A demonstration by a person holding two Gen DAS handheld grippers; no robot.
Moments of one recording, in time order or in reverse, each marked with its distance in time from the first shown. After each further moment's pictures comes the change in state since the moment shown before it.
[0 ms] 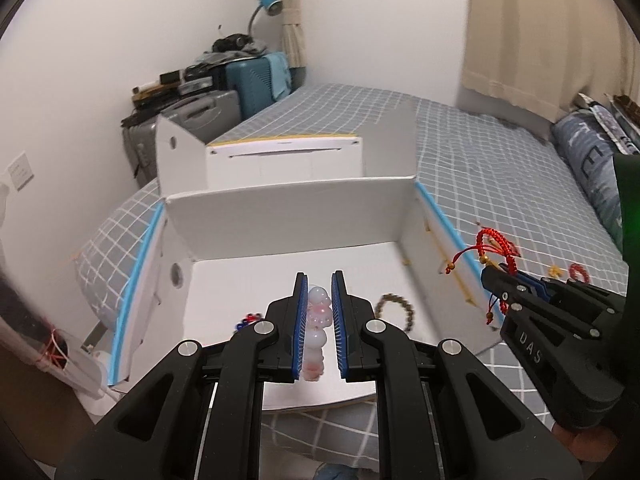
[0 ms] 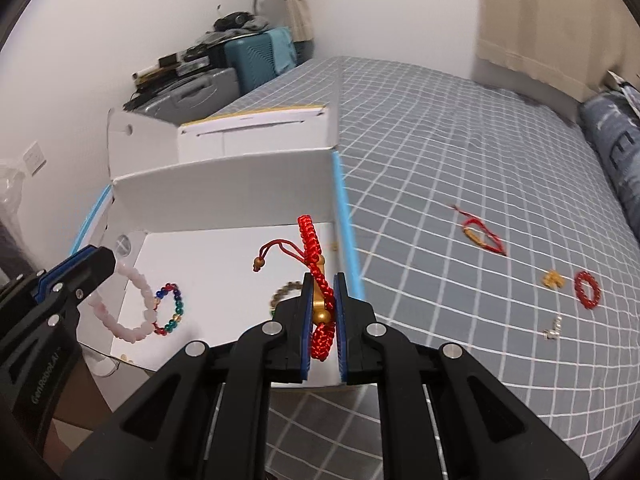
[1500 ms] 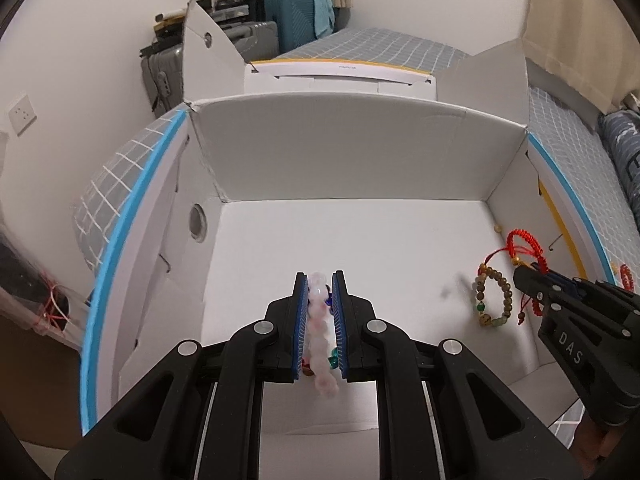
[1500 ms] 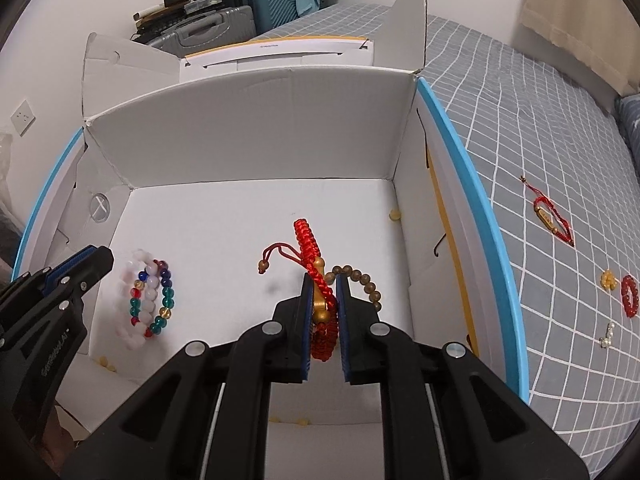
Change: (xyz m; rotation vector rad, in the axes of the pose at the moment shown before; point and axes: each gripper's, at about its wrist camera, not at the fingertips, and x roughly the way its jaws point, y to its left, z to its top) left arm 0.096 0.068 -0.020 -0.092 0.191 0.071; right arm 0.100 0.045 -0.002 -0.055 0.181 0.023
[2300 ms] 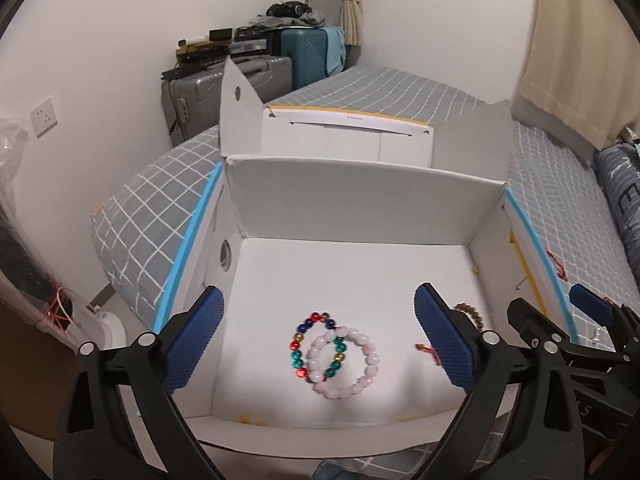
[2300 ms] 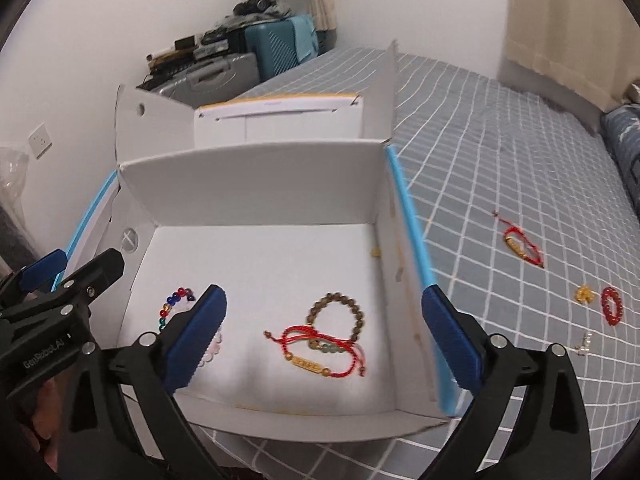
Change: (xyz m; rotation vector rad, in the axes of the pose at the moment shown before) left arm -0.057 0.003 0.011 -0.058 -0.113 -0.012; right arm -0.067 -0.010 -0.001 0.015 -0.165 0.002
